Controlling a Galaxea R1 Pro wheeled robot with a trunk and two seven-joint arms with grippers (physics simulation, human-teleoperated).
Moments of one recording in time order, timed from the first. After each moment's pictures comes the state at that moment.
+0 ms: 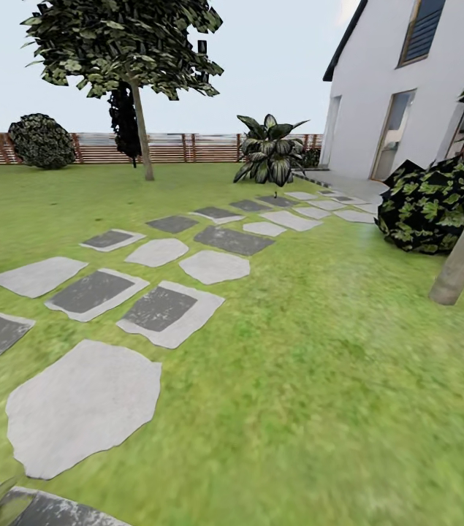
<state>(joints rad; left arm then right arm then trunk) -0.18 0.09 0.04 -0.27 0.03 -0.25 0.00 -0.06 -0.02 -0.25 -0.52 0.00 -0.23 0.00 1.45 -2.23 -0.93</state>
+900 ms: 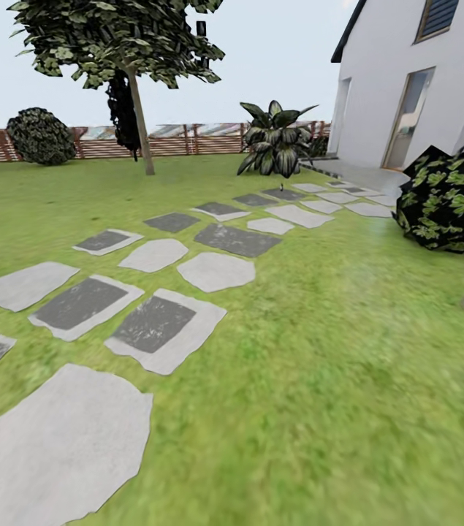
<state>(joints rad) -0.18 0.10 0.04 -0.27 0.03 -0.25 0.00 -0.06 -0.02 -0.25 -0.52 0.00 -0.23 0.00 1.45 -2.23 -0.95</state>
